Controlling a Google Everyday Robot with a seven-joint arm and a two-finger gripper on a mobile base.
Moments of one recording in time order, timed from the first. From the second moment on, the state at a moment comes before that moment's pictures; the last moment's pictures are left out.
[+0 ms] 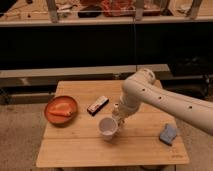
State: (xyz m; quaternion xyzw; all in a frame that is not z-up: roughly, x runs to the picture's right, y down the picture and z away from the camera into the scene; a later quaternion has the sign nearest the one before) arm 0.093 0.137 0.720 -0.26 -0.16 -0.30 0.90
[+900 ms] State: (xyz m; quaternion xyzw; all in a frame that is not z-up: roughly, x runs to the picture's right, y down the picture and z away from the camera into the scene) arm 0.091 0.139 0.720 -0.26 -0.18 -0.32 0.89
